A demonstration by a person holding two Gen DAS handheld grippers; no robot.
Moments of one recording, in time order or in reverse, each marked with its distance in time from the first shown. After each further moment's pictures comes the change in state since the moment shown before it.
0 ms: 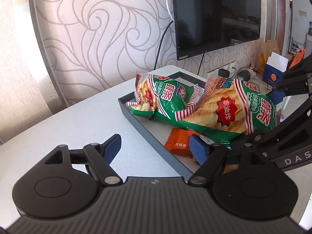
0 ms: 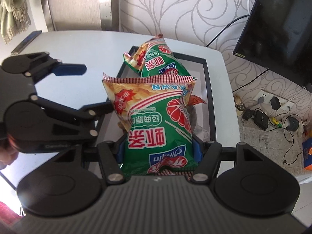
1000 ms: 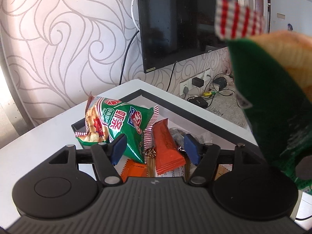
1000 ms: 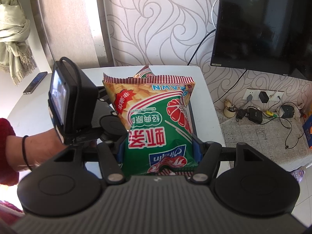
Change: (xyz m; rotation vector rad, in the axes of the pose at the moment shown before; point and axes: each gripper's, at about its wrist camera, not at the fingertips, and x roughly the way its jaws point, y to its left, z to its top) left arm 0.030 -0.046 0.028 0.046 -0.056 -0.146; right arm -0.098 -0.014 -0.032 0.194 -0.162 0.018
